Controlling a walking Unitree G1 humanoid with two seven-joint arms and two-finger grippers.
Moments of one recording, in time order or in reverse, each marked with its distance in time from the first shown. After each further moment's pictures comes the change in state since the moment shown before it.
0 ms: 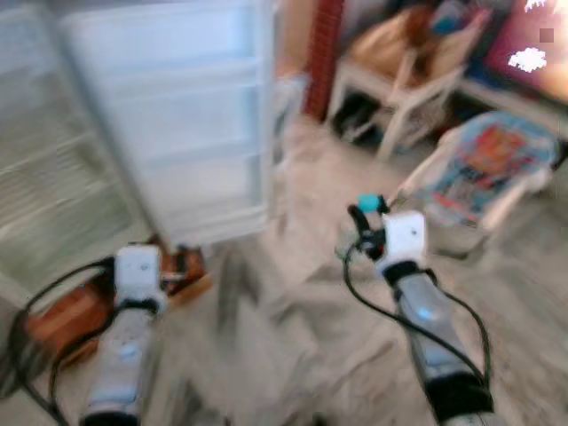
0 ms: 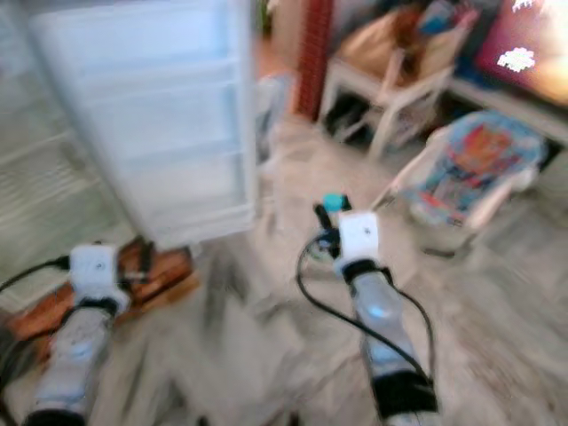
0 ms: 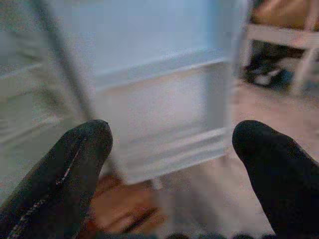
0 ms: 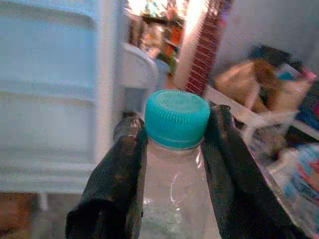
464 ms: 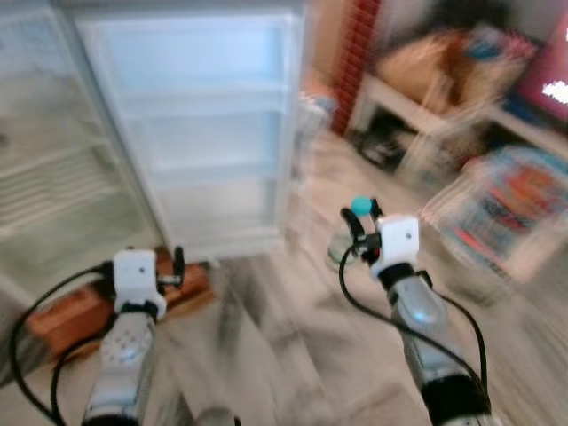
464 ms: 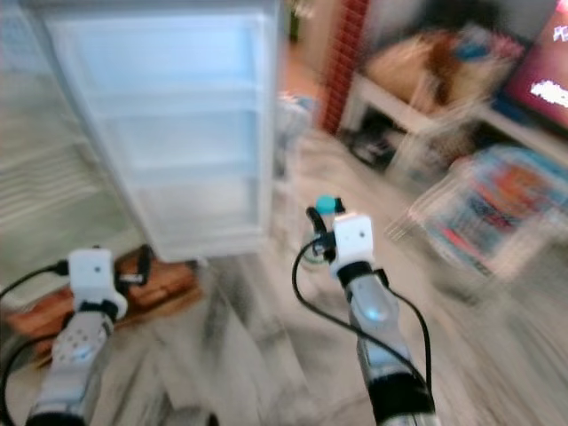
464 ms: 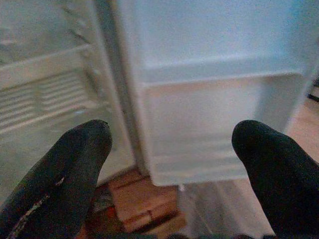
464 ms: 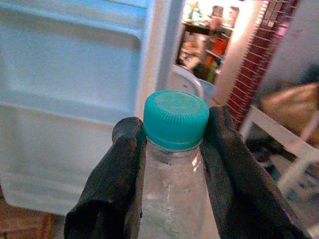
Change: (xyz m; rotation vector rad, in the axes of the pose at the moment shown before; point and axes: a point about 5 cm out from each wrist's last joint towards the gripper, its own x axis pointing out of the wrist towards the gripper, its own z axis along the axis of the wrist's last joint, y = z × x) left arm 0.000 0.015 -0.001 -0.019 0.016 0.084; right arm 0.005 0.015 0.005 0.013 -0.031 0.064
